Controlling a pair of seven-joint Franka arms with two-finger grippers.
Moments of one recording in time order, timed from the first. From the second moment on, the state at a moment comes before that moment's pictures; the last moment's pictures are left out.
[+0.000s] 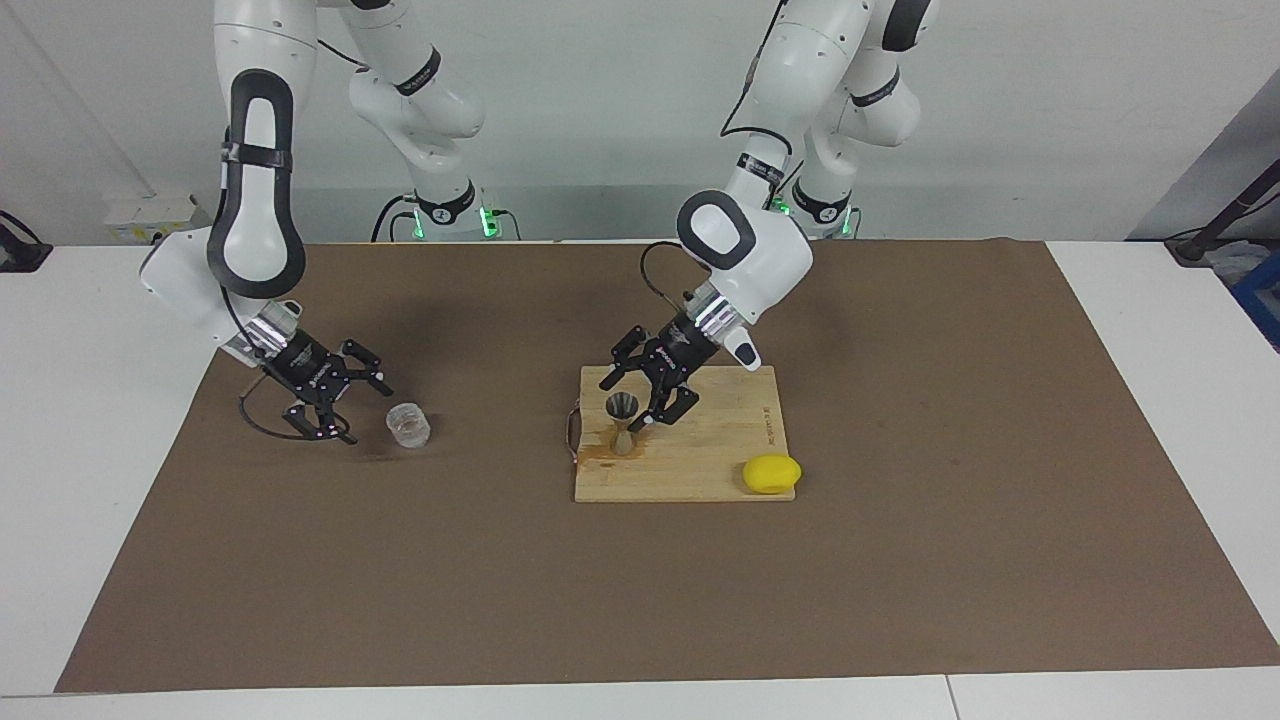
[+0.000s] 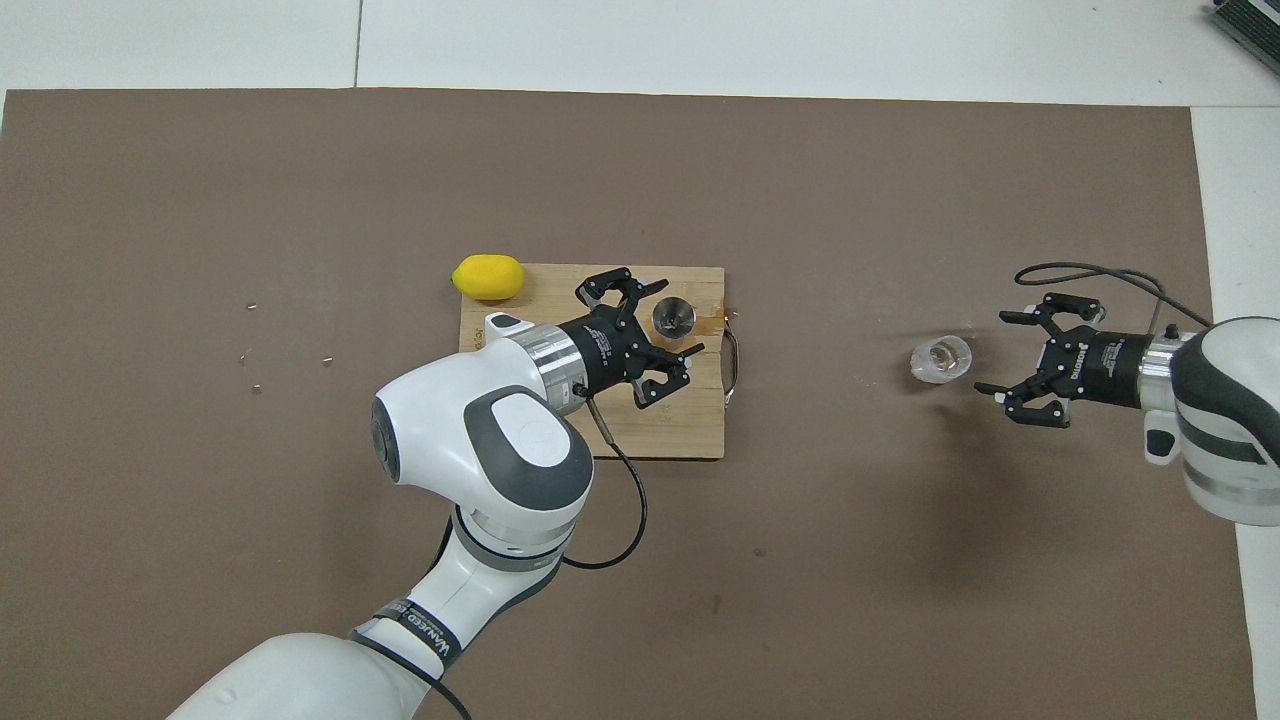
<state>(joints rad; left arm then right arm) -0.64 0.34 -0.08 -1.89 -1.67 2.82 -1.18 -0.29 0.18 0.06 -2.22 0.98 2.29 1.06</state>
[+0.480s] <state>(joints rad) -0.63 0.26 -0.06 -1.90 -1.62 2.67 -1.17 -0.24 0.18 0.06 -2.31 1.19 2.34 0.90</state>
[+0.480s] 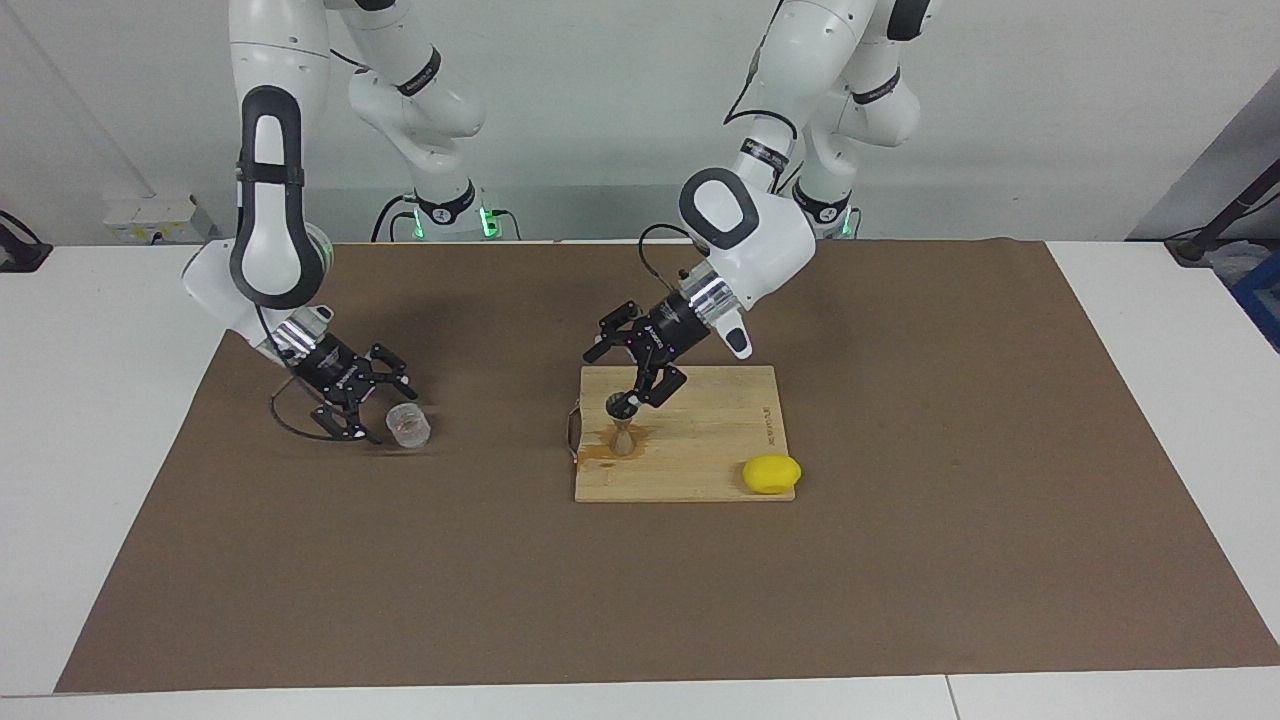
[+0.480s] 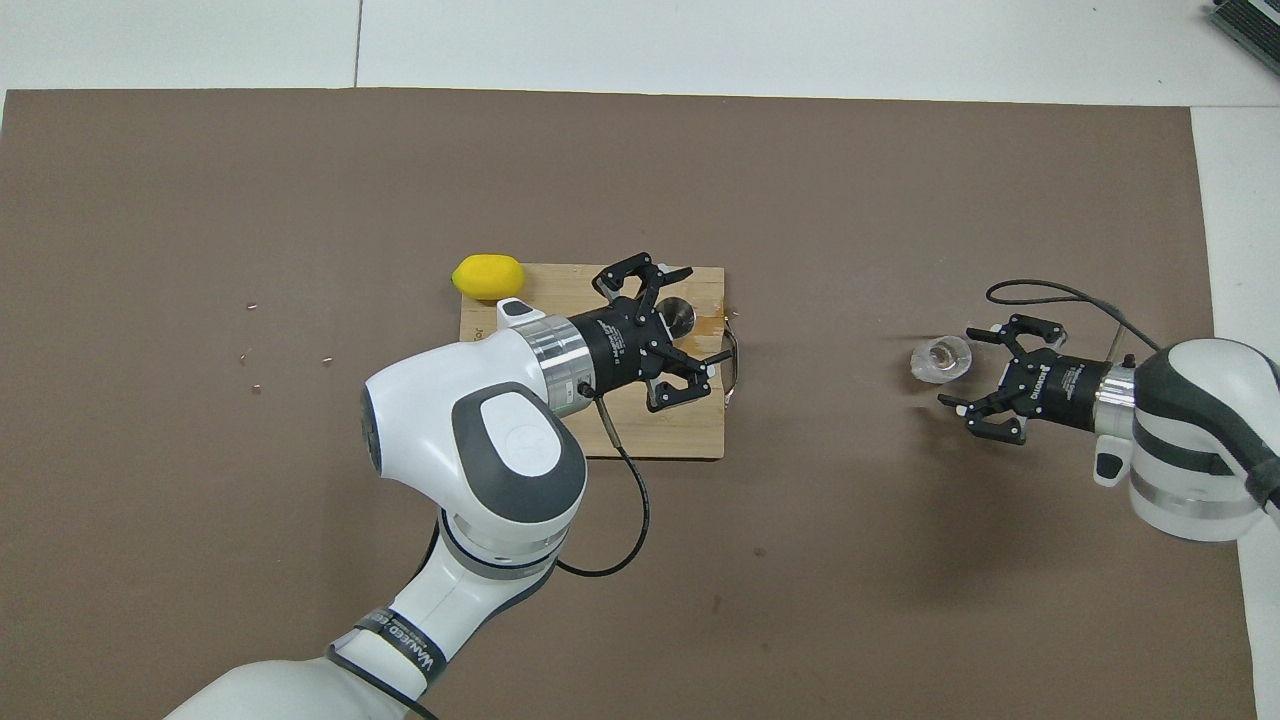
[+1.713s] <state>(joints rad) -0.27 0.18 -0.05 -1.73 -0.25 2.00 -1.00 -0.18 0.18 0.06 -2.33 1.36 2.46 0.87</state>
